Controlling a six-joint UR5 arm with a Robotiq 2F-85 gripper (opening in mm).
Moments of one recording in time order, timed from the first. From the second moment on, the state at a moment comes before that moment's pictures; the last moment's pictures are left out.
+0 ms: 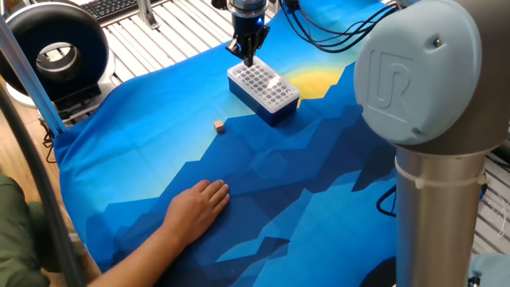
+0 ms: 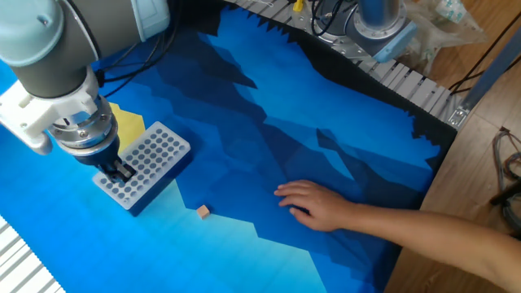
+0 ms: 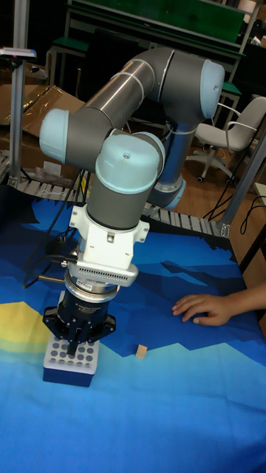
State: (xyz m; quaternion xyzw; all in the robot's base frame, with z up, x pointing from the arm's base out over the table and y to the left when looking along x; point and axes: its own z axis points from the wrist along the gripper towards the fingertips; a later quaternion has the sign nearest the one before) arm 0.699 -0.071 0.075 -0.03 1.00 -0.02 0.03
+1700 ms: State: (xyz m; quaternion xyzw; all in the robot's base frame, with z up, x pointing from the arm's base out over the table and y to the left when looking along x) arm 0.698 -0.058 0.081 -0.01 1.00 0.00 0.05
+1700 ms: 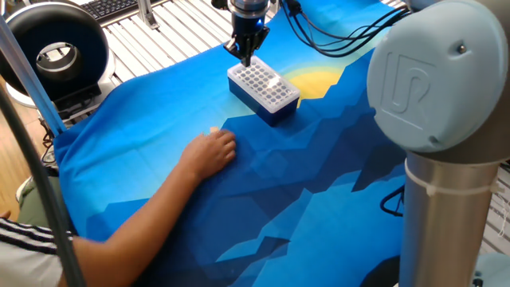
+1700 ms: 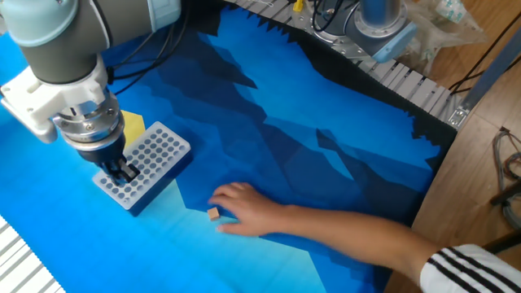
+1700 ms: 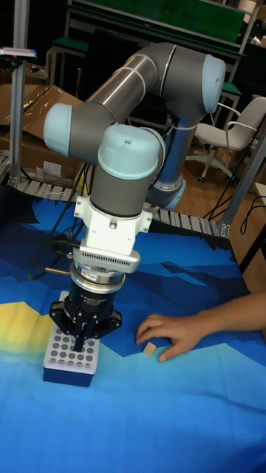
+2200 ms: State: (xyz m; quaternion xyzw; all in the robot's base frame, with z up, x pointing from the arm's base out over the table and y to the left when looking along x) arm 0.713 -0.055 0.079 -0.02 1.00 0.00 0.07
